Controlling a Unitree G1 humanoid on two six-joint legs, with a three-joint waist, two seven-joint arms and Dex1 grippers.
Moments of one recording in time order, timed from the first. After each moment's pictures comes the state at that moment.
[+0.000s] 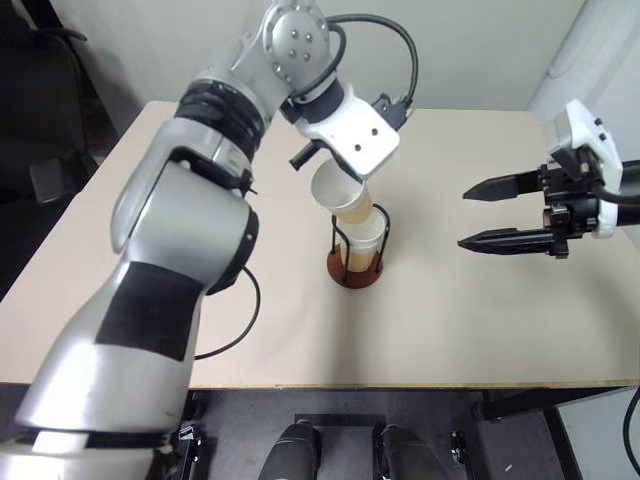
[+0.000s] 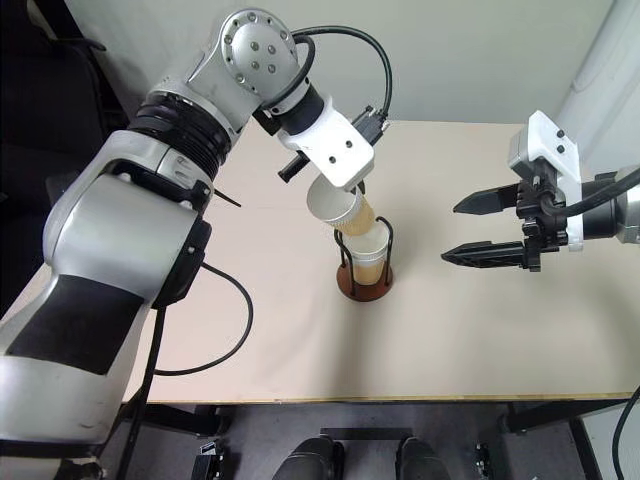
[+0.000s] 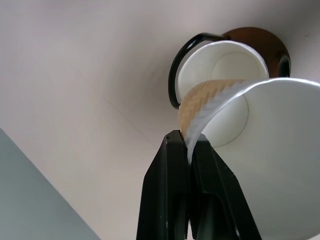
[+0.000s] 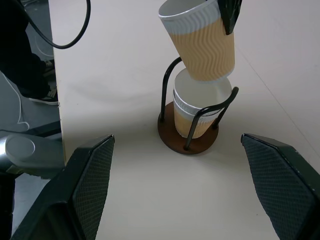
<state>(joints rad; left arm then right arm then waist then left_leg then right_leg) -1.82 0.32 -0.46 1.33 0.37 -0.77 -1.58 -0.82 -1.16 -0.02 -0.28 0.68 0.99 1.24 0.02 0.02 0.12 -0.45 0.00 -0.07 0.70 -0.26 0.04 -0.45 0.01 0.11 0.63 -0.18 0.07</state>
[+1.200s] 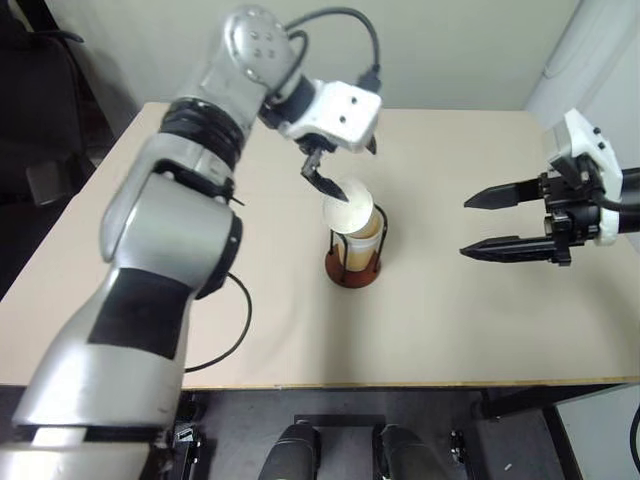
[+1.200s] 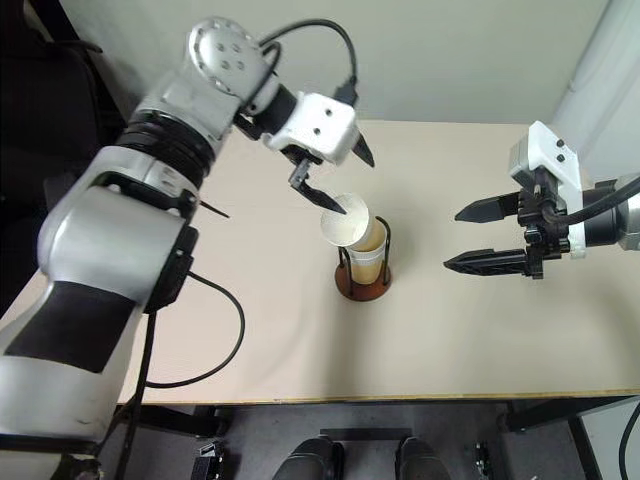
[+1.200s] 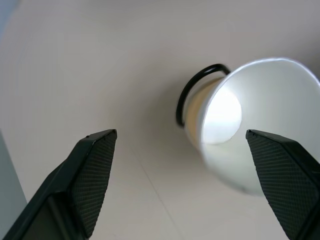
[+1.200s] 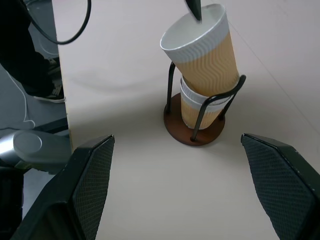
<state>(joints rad) -1.76 0.42 -0.43 1.33 0.14 -0.48 -1.58 -0.79 -1.18 -0.02 -0.28 0.69 0.98 1.25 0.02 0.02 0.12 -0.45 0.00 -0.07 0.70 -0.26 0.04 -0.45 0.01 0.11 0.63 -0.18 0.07</state>
